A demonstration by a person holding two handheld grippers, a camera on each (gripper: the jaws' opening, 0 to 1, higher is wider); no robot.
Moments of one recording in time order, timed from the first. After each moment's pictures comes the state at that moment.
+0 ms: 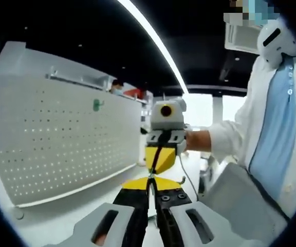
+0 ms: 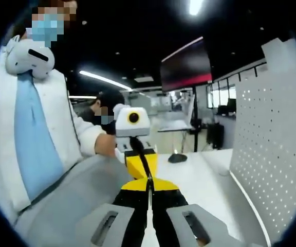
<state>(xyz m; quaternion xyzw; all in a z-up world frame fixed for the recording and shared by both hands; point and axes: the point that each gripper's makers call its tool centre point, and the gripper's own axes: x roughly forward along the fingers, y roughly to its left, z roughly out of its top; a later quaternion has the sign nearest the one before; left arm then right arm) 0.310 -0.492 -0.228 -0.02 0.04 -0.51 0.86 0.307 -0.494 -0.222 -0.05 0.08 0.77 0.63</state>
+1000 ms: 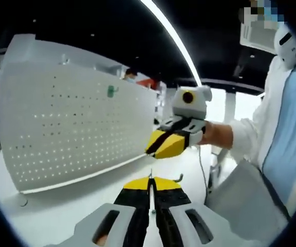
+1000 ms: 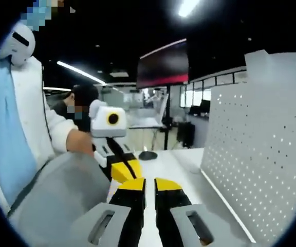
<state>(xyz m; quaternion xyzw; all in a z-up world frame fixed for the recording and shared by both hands) 0.330 -0.485 -0.249 -0.03 0.10 -0.46 0.88 0.343 -0.497 -0.222 -0.10 0.07 0.66 0.74</state>
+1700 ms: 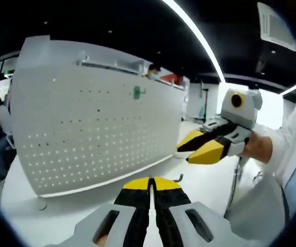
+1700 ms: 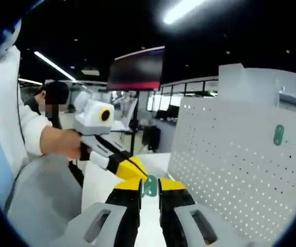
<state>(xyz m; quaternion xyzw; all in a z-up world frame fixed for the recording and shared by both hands) 0.386 -0.476 -0.224 -0.02 0.12 -0.36 0.93 0.364 -0.510 -0.195 -0.11 0.02 0.55 0.83</state>
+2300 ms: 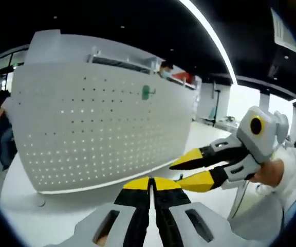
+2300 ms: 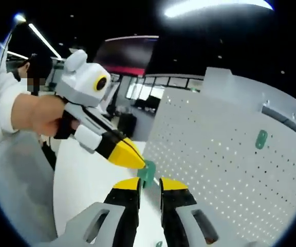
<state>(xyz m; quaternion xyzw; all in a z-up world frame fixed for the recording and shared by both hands) 0.404 -0.494 -0.215 -0.04 0.14 -0.32 0.93 0.394 -0.519 -0.217 -0.20 0.02 0.45 0.87</state>
